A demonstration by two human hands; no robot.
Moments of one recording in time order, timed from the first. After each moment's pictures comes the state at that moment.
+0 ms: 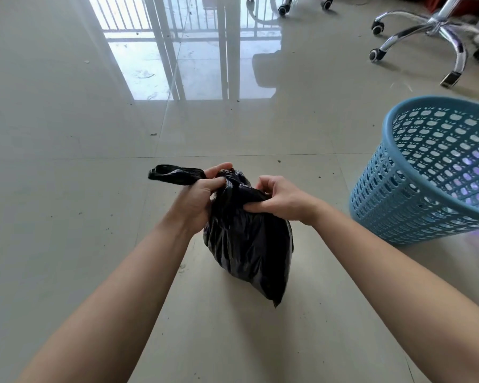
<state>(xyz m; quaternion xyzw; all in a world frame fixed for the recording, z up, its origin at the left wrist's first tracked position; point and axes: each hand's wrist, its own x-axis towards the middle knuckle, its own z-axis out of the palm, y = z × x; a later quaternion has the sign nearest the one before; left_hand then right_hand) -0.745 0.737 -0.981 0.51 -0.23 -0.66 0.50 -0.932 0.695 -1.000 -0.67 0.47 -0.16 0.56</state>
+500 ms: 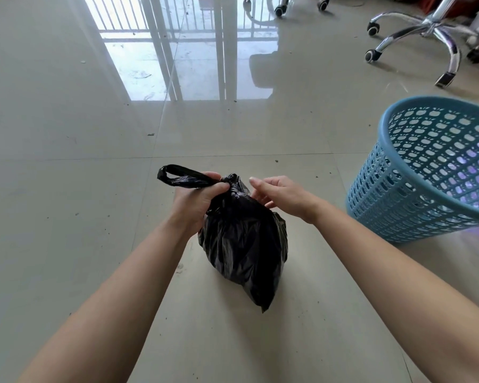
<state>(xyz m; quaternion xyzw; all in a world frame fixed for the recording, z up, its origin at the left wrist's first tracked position) -0.744 0.739 -1.001 0.58 -0.29 -0.54 0.53 -0.938 0.695 -0.997 -0.62 0.50 -0.17 0.58</state>
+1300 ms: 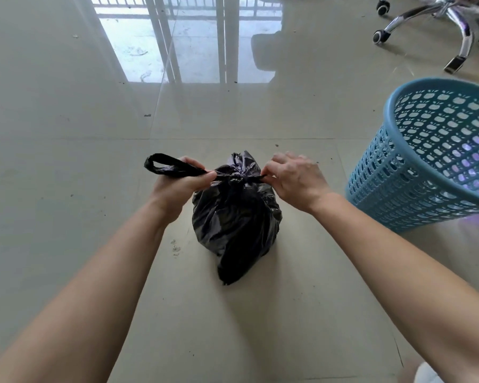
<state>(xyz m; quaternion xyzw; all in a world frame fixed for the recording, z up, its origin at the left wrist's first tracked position) -0.710 0.745 -1.015 0.60 -0.38 -0.53 0.46 -0.963 0.690 -1.023 -0.88 0.46 -0.11 0.04</state>
